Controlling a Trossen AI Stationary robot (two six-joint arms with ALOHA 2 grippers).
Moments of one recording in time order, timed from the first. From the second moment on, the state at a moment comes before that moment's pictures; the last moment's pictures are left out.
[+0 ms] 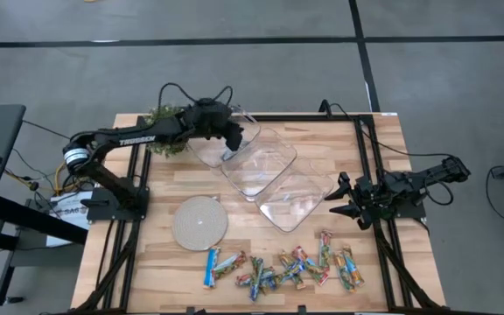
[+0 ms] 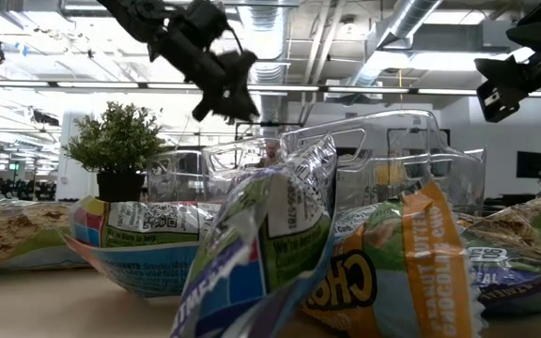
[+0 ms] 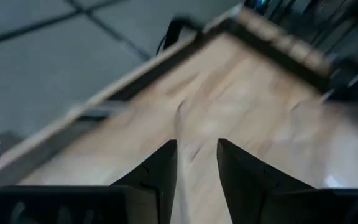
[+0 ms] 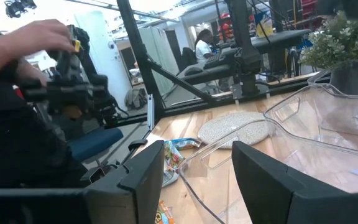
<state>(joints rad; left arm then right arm) 0.50 1.50 1.07 -0.06 0.04 -0.29 0.34 0.01 0.01 0.03 0.08 0.24</state>
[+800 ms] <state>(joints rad) 0.33 1.43 1.07 0.17 0.26 -0.44 0.34 0.01 0.01 0.03 0.08 0.24</state>
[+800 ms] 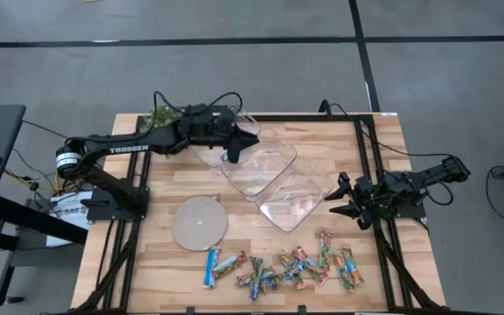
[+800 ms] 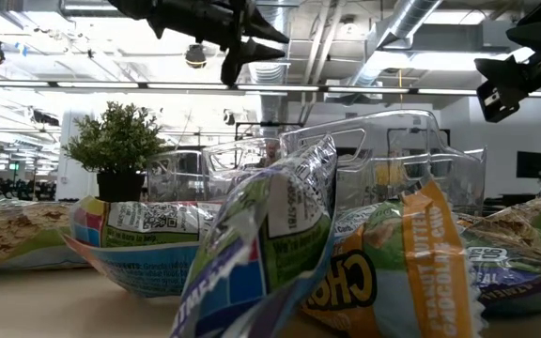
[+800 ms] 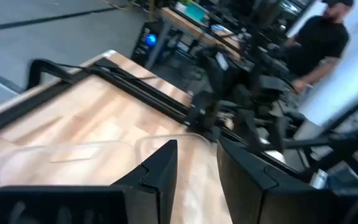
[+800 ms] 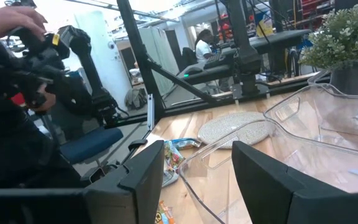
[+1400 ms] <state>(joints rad) -0.22 1.43 1.01 0.17 0.25 -0.61 0.34 0.01 0.01 0.03 0.08 0.24</state>
